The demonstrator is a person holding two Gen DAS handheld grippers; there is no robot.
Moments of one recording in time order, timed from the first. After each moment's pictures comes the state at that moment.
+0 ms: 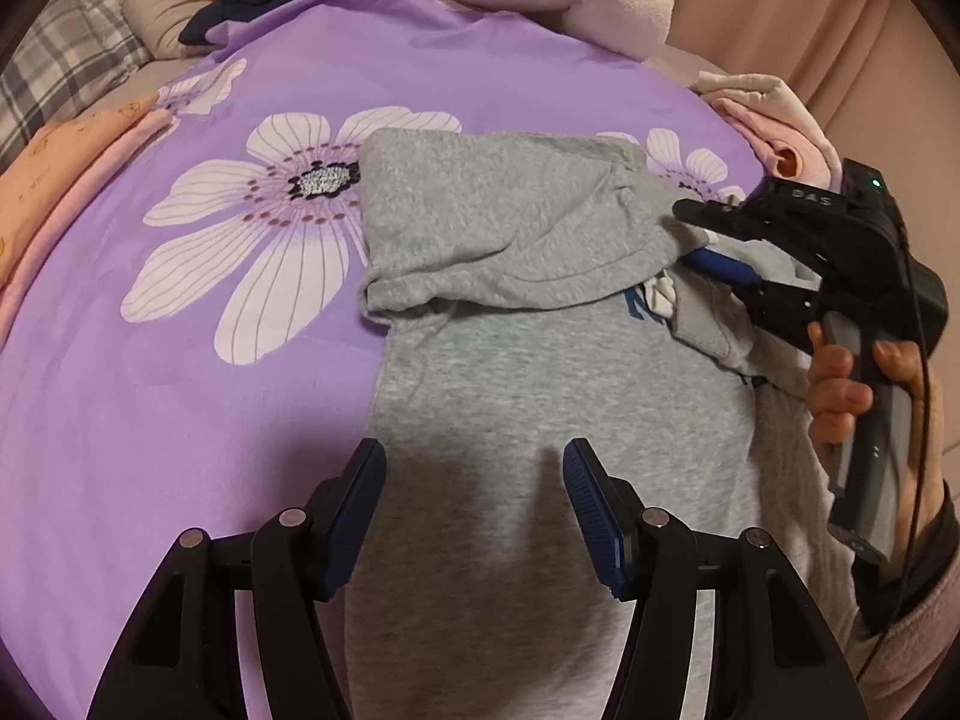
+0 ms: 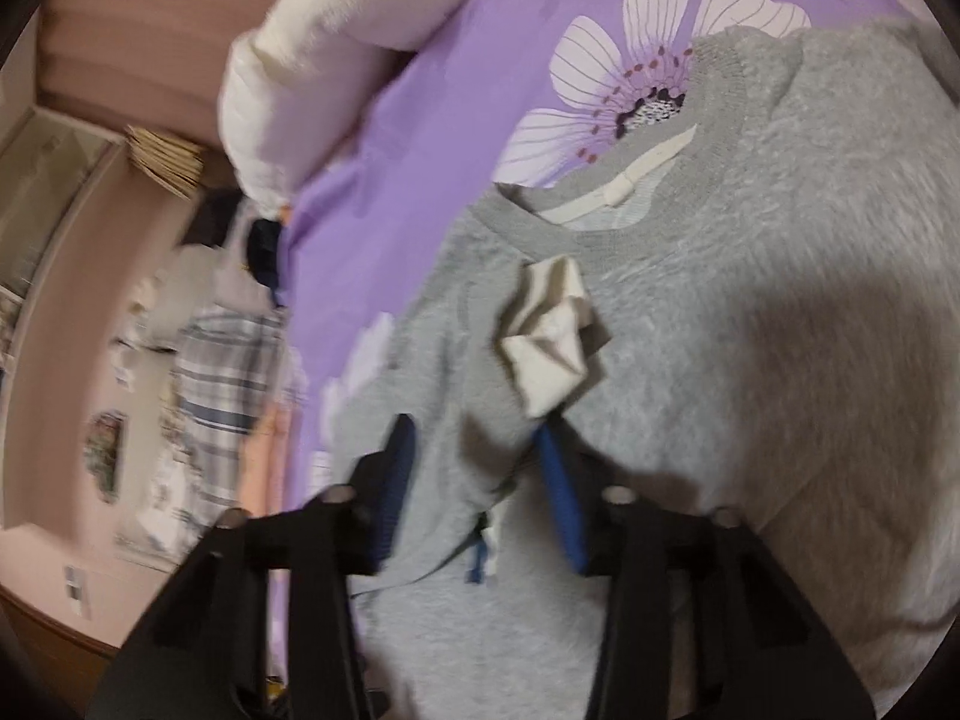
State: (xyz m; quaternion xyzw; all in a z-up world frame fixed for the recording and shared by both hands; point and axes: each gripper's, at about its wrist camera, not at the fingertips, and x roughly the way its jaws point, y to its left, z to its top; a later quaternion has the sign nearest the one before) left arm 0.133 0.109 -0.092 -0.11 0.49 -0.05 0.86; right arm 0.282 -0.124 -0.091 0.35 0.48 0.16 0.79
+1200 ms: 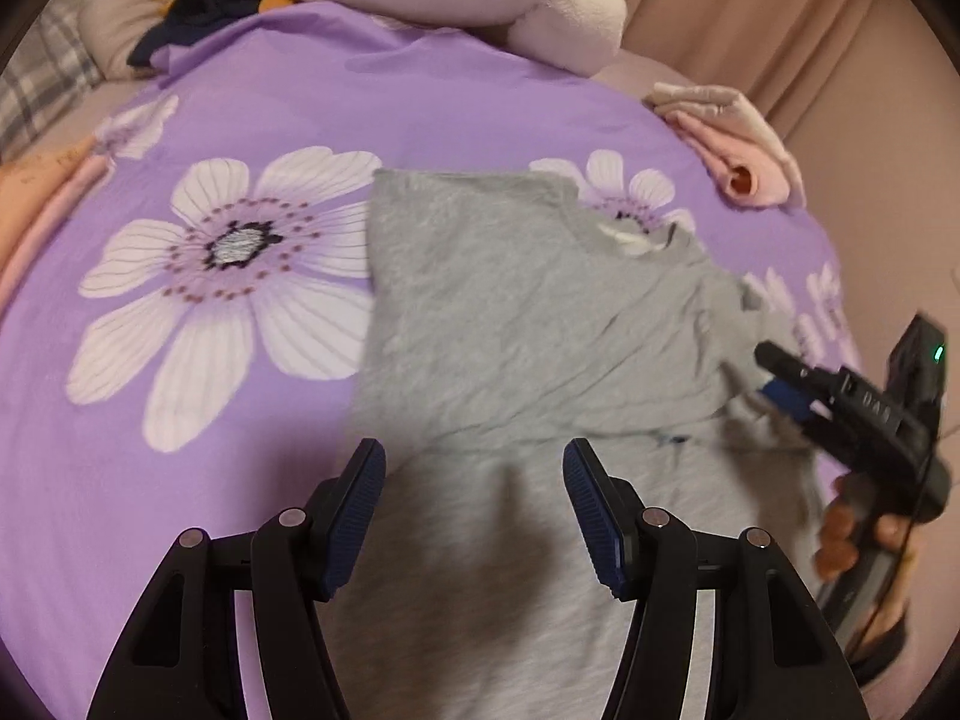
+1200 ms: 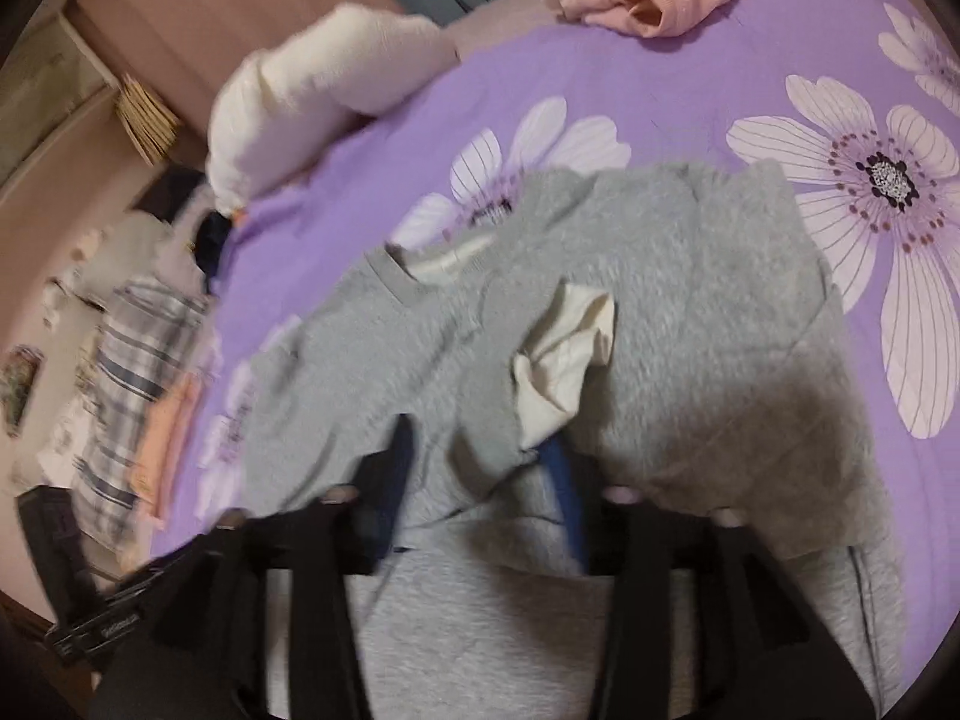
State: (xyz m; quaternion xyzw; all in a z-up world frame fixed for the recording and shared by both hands) left arm 0.168 0.083 -0.062 -0.14 0.49 -0.10 0.86; right arm 0.222 -0.233 -0.057 0.26 0.43 0.11 0.86
